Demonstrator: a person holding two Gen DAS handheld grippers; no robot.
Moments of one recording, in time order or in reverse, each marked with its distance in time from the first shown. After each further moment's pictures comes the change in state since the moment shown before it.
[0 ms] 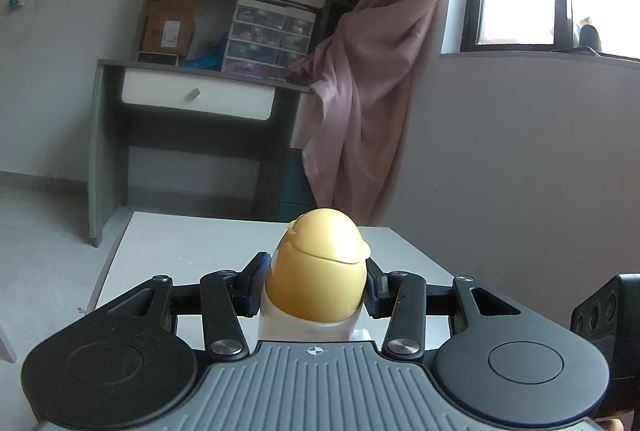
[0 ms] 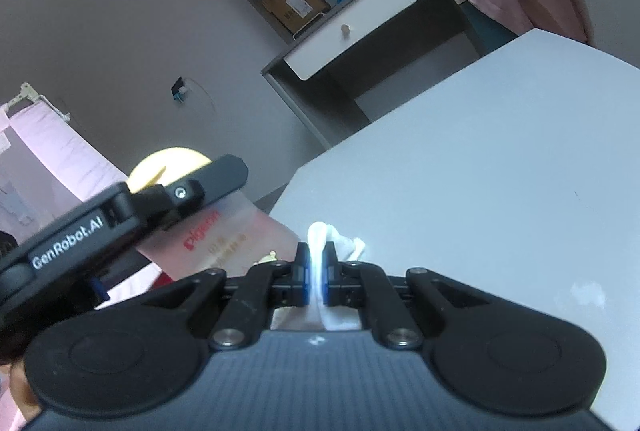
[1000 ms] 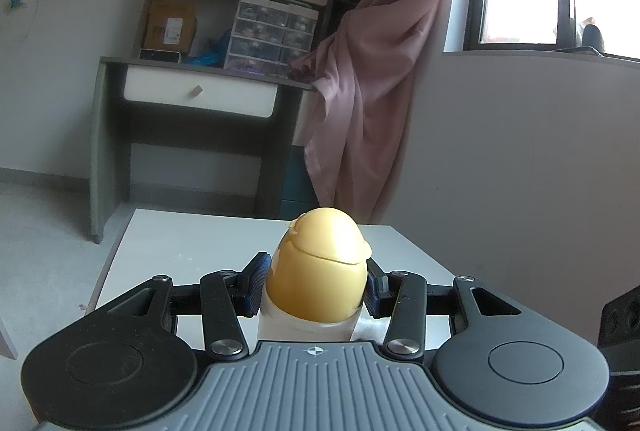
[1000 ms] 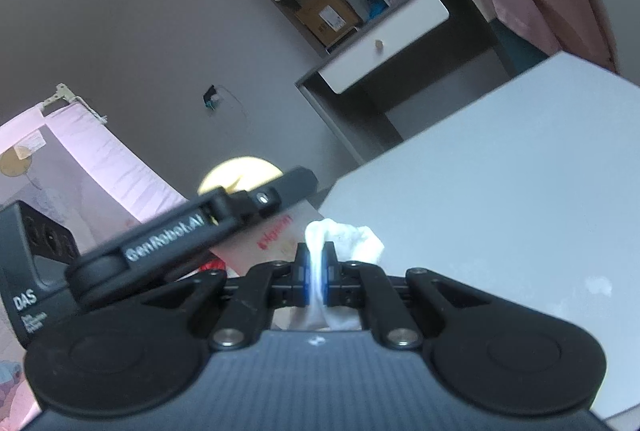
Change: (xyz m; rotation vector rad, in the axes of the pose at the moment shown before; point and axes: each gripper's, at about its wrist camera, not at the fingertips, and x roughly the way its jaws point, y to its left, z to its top) left arm -0.003 0.000 0.001 -0.007 0.008 0.006; right arm -0.020 0.017 -0.004 -0.023 -0.028 0.081
